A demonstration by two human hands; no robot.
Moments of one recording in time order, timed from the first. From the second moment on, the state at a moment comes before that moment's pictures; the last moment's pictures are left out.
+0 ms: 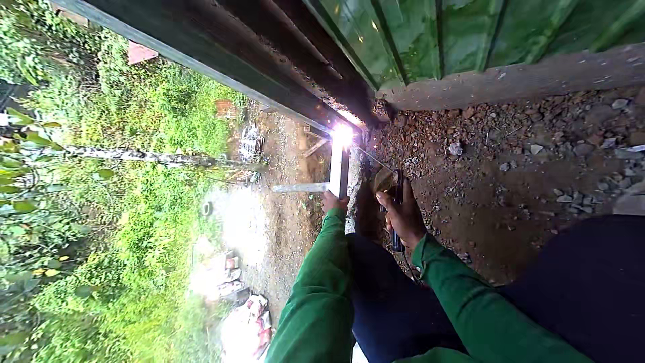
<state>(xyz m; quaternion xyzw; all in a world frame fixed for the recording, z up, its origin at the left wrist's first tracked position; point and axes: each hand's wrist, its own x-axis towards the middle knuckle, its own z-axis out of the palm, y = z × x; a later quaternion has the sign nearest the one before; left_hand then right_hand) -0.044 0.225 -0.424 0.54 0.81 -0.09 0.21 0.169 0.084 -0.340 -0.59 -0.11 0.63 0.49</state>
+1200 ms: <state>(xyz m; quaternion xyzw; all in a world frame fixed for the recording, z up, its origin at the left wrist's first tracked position) -0.044 0.225 -0.425 0.53 0.81 -0.11 0.20 0.165 0.085 -0.343 -0.58 -0.08 0.64 0.50</state>
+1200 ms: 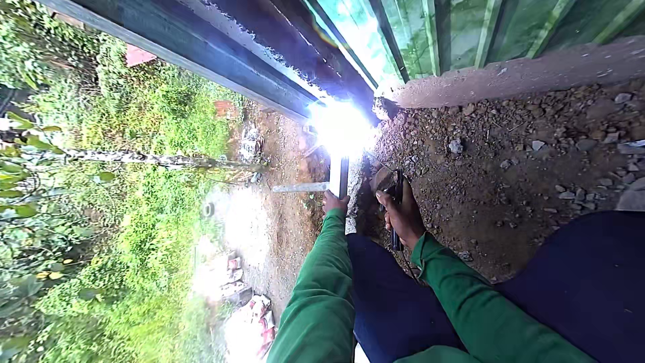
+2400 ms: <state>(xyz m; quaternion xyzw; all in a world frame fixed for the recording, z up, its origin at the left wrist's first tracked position) -0.043 0.226 -0.426 0.53 0.82 -0.10 0.20 0.164 0.087 -0.348 -0.58 -0.08 0.64 0.50</state>
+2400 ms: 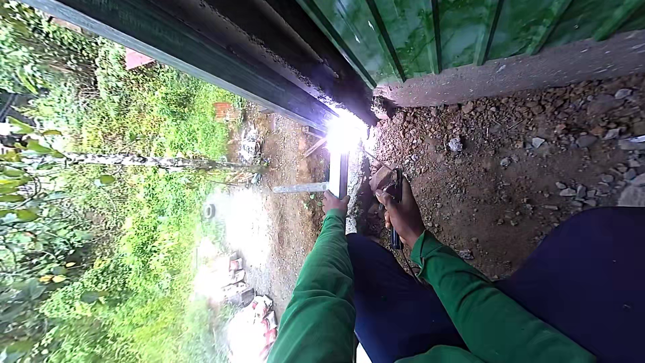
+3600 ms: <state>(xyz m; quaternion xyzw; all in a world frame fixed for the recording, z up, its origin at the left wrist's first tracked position) -0.046 0.227 -0.428 0.54 0.81 -0.09 0.22 0.163 0.089 -0.353 -0.57 -0.07 0.64 0.50</state>
